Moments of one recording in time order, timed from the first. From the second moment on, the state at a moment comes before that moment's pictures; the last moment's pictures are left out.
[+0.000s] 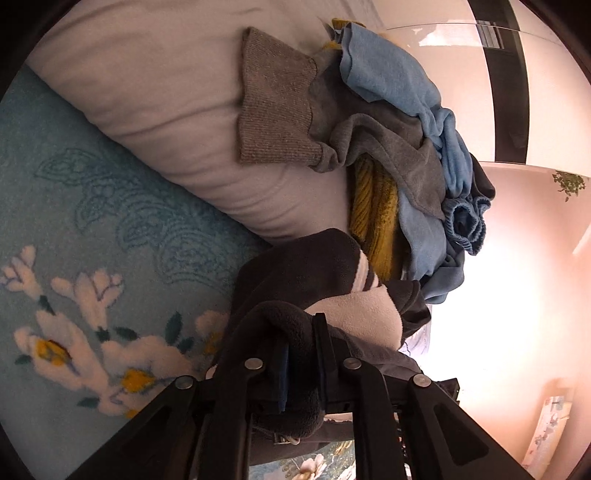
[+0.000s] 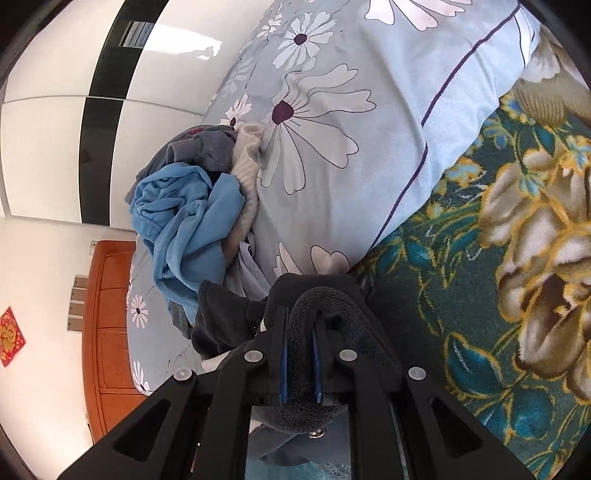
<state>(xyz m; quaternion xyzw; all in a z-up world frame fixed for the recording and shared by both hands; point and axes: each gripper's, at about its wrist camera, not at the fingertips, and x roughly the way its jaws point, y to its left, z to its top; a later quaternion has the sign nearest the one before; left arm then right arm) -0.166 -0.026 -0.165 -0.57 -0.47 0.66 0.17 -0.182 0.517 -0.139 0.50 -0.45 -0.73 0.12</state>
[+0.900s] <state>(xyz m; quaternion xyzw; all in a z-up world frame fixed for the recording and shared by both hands) -0.080 0.016 -0.113 -0.54 -0.25 0.78 0.17 -0.138 0.483 -0.122 0.51 -0.30 -0.79 0.14</state>
